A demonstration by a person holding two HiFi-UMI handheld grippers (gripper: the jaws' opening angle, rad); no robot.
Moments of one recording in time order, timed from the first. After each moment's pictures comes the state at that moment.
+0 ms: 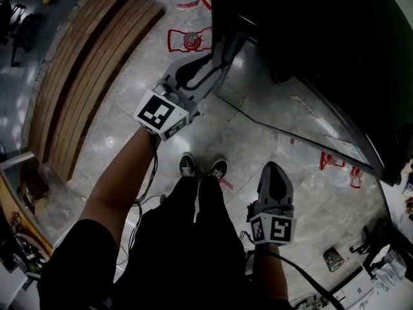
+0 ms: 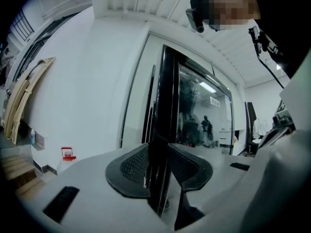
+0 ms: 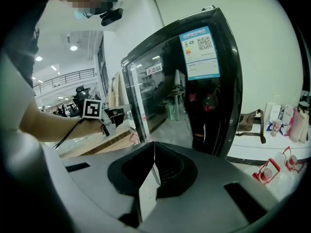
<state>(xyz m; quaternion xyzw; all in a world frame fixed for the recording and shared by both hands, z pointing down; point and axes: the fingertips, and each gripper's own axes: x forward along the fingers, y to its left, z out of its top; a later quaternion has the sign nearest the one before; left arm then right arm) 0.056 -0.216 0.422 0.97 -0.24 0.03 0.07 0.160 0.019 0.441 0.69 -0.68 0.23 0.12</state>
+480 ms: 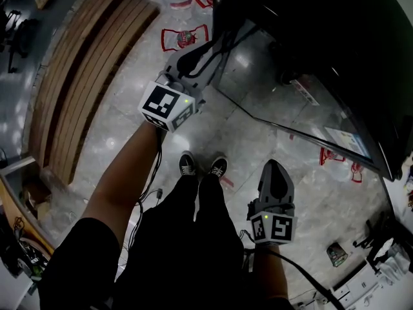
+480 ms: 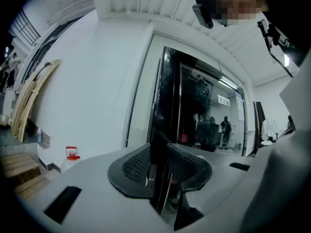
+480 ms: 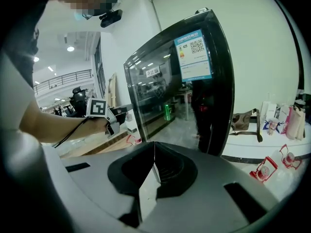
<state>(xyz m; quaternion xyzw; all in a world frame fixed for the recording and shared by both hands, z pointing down) 0.072 -0.238 0.424 0.96 -0.28 0.02 0.06 0.167 0.026 0.443 0.70 -0.67 0.23 0.11</state>
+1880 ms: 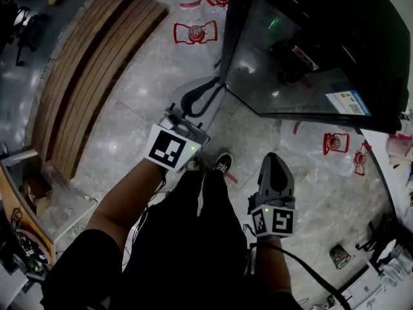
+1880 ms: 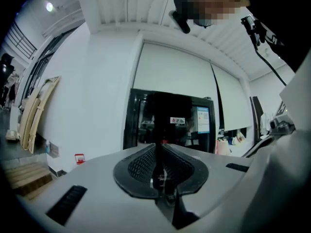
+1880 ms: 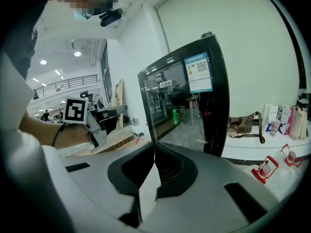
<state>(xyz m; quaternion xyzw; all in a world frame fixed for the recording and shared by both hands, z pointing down) 0.027 -0.090 0.358 0.95 -0.30 0.01 0.03 0.127 0.078 0.412 0.69 -0.69 0.21 0.09</state>
